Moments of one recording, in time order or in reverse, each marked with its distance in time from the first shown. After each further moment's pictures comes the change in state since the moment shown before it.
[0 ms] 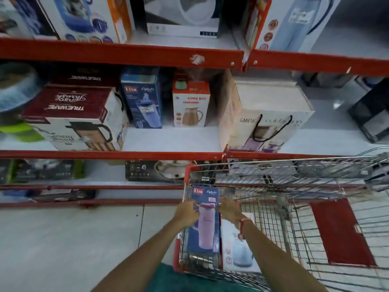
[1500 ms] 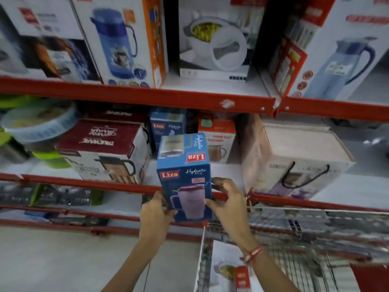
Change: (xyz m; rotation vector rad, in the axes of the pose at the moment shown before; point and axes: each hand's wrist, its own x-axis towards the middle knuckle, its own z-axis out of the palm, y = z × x) left_hand -0.036 0.014 -0.158 -0.083 0.649 -0.037; right_hand -0.065 -0.179 -0.039 0.275 0.384 -0.701
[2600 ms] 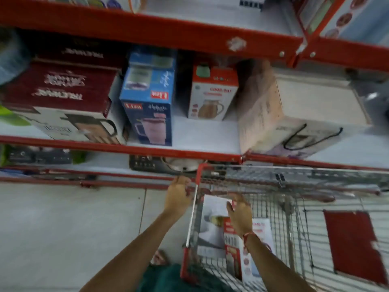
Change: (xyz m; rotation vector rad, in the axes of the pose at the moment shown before) left_hand 0.023 -0.056 0.125 -0.046 -0.241 0.081; right_hand -0.057 0.188 0.015 -0.432 -0.095 0.436
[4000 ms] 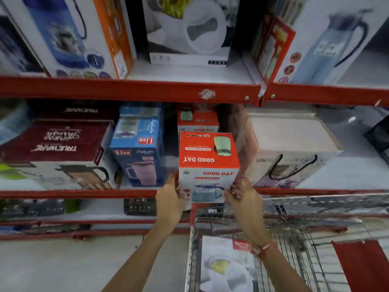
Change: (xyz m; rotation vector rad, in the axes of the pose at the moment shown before) left_hand 0.023 0.101 -0.060 -0.050 0.183 0.069; right_hand 0.019 -0.116 -0.115 0.300 0.236 -0.171
